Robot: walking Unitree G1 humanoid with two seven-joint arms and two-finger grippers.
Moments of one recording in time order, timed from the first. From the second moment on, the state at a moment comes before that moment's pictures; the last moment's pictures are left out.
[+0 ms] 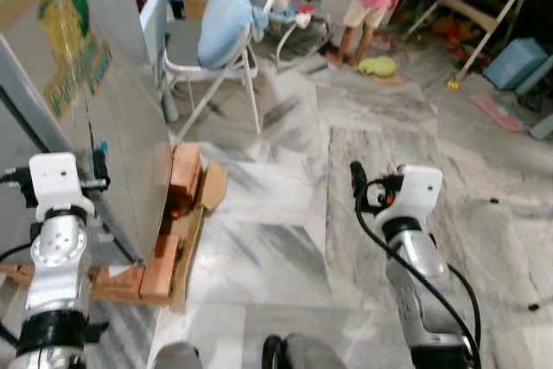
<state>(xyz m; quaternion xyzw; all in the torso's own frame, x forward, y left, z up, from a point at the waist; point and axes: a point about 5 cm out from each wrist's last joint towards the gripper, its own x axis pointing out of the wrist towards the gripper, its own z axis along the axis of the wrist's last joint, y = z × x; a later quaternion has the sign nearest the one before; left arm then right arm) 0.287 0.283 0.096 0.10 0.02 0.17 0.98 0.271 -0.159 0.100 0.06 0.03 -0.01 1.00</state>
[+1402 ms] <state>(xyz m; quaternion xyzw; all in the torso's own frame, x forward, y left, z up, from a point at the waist) 0.333 0.150 0.113 0.09 -0.02 -0.17 0.98 0.276 -0.153 0.102 0.07 0.02 -0.01 1.00</state>
